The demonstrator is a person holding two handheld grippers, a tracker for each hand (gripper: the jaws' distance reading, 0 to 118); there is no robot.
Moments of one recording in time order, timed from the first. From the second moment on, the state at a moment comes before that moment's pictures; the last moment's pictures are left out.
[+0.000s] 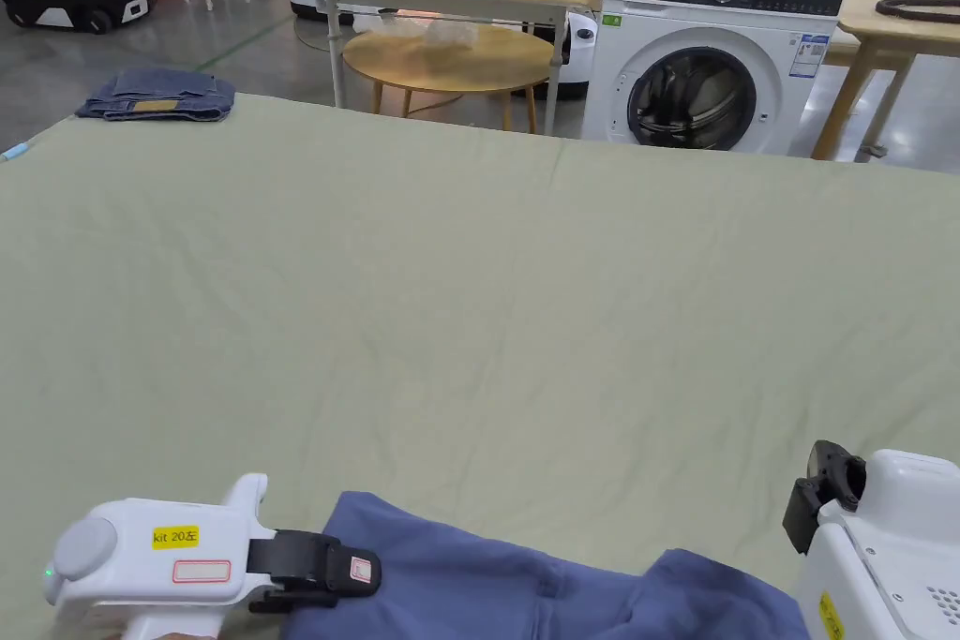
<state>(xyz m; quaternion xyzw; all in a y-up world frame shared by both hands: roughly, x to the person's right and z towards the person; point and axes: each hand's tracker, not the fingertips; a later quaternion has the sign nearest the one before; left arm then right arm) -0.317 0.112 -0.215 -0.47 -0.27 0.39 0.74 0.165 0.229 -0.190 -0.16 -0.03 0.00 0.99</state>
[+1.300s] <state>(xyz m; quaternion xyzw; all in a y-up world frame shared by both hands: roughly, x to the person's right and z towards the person) -0.084 0.217 -0.226 -0.54 -0.27 0.17 0.78 0.181 0.225 -0.186 -0.18 -0.04 0.00 0.98</state>
